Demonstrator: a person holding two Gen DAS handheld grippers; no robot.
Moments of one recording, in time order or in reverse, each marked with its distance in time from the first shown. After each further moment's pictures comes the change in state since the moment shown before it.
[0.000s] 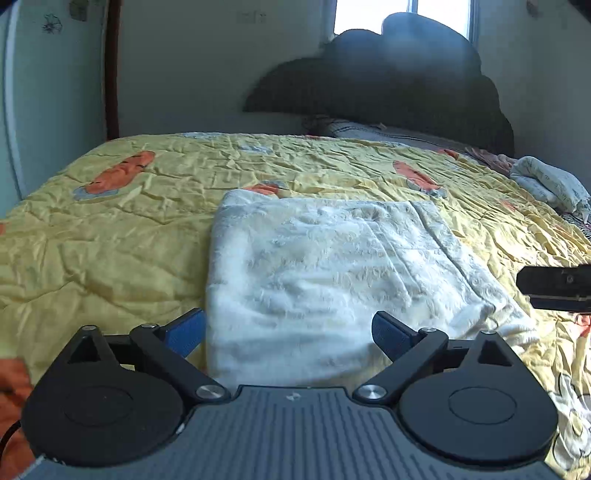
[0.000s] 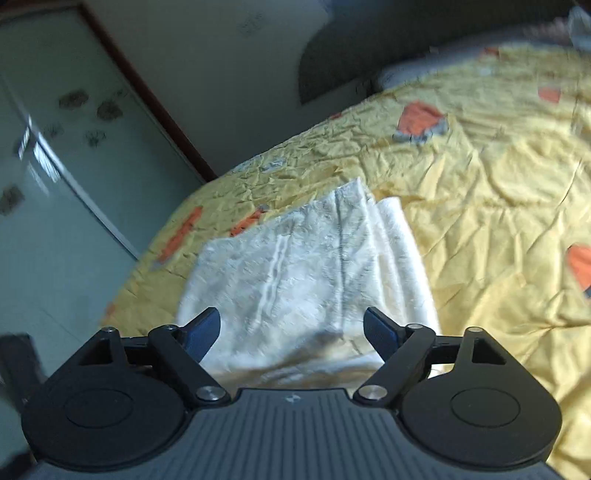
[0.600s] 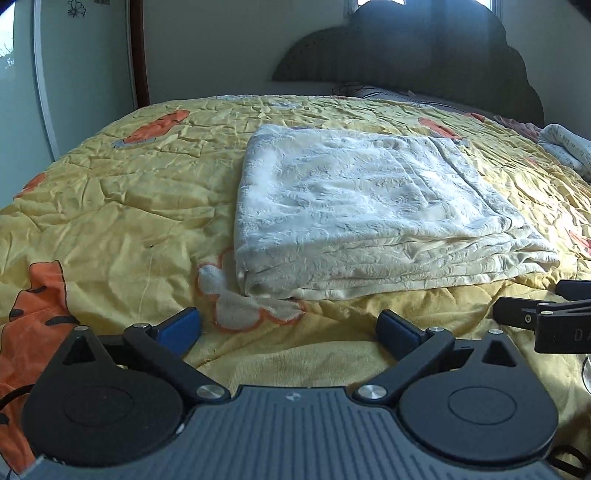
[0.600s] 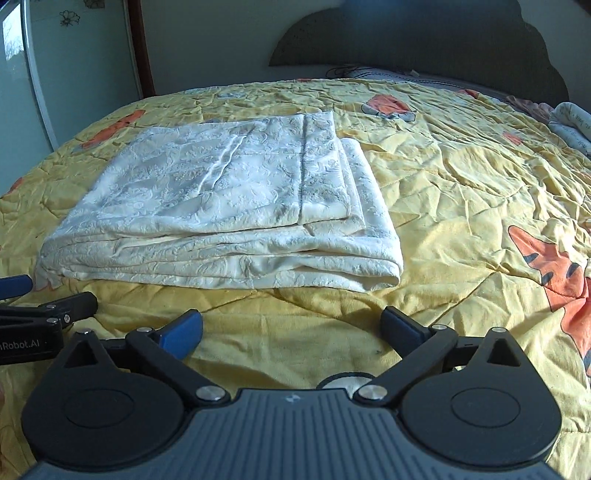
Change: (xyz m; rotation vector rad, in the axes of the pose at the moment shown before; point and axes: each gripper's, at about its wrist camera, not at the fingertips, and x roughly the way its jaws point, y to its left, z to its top) left arm -0.014 -0.005 -0.048 0.001 0.102 0.092; right arm 0.020 0.030 -0.050 -0.135 0.113 -0.234
